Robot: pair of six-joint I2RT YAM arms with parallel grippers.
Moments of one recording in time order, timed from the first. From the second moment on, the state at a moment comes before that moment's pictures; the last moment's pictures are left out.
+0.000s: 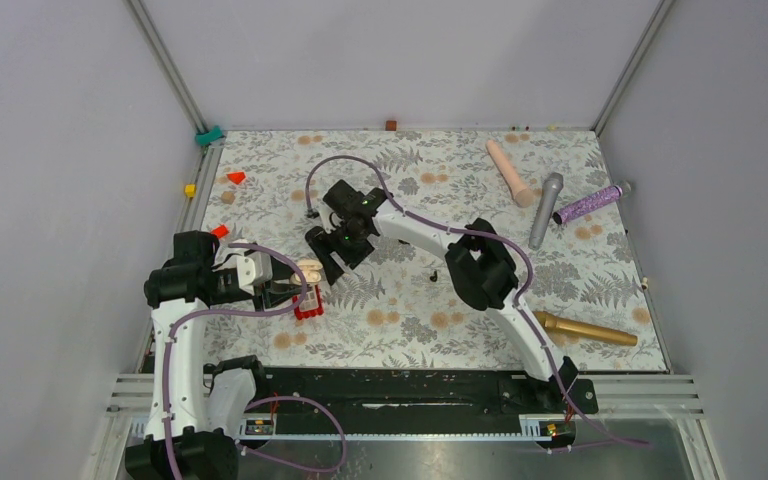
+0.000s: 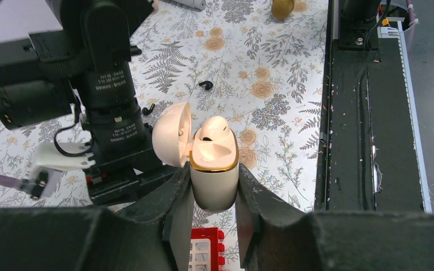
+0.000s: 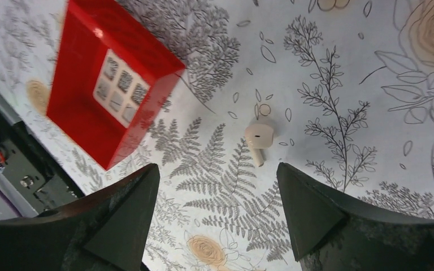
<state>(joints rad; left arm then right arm) 0.21 0.84 0.88 -1.28 1.39 1.40 0.88 2.37 2.04 -0.82 -0.38 0.11</state>
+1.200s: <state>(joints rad) 0.21 0.84 0.88 -1.29 1.40 1.40 0.93 2.44 2.09 -0.85 -0.49 0.12</state>
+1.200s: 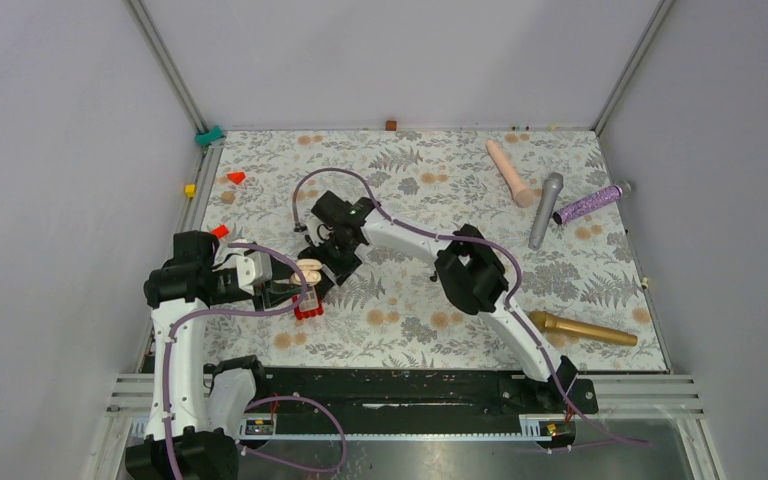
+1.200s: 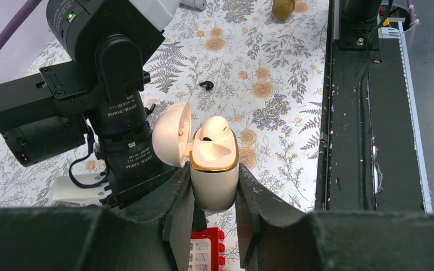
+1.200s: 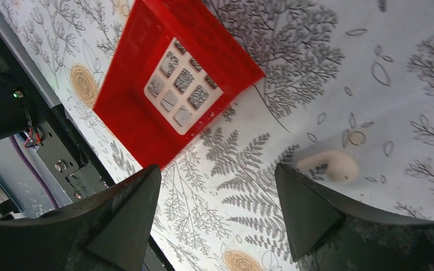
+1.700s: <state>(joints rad) 0.22 0.84 0.88 -1.29 1.40 1.40 0.86 2.42 2.18 -0.95 -0.60 0.03</state>
